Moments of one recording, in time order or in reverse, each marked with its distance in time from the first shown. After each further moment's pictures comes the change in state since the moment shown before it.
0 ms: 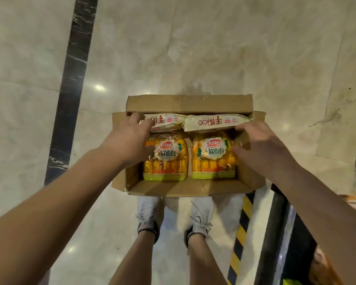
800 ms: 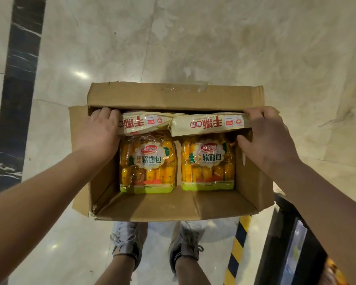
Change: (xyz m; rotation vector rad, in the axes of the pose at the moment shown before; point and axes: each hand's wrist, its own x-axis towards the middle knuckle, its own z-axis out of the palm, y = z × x) left_hand 0.124 -0.052 0.120 0.089 0.258 -0.068; right_hand 0.106 0.054 0.066 -0.225 0.230 -0.021
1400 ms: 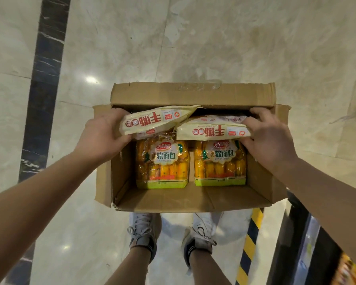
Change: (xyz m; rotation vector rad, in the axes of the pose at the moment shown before) left_hand -0.042 -0.027 -0.041 -0.490 0.004 -0.003; right_hand -0.011 -0.003 0.024 -0.112 0.001 -0.144
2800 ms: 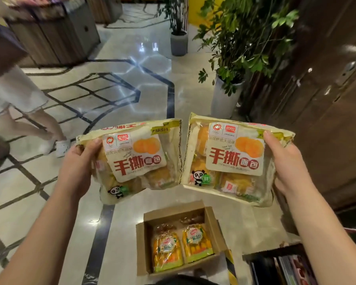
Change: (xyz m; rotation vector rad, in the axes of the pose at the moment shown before) left_hand -0.327 0.297 -0.550 -1.118 0.416 0.189; right_hand -0.374 -0.029 -0.642 1.670 0.650 0.244
